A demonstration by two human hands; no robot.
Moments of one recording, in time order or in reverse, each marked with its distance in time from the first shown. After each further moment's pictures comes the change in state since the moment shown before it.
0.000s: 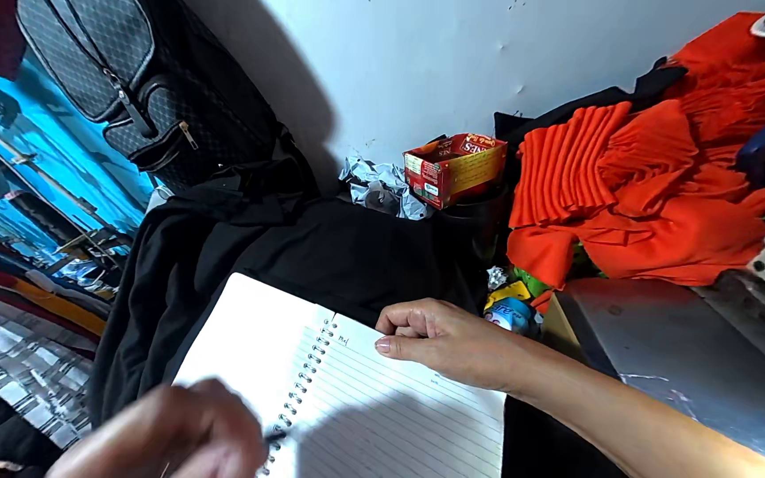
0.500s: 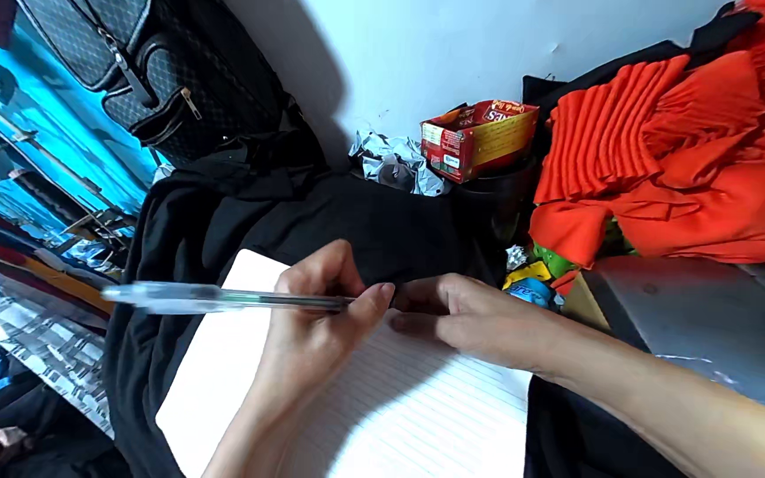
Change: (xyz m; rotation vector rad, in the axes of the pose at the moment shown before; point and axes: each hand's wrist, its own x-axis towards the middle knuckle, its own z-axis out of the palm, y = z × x) left_hand 0.070 -0.065 0.052 -0.049 -0.119 0.120; right_hand 0.000 0.003 0.003 -0.037 0.069 -0.019
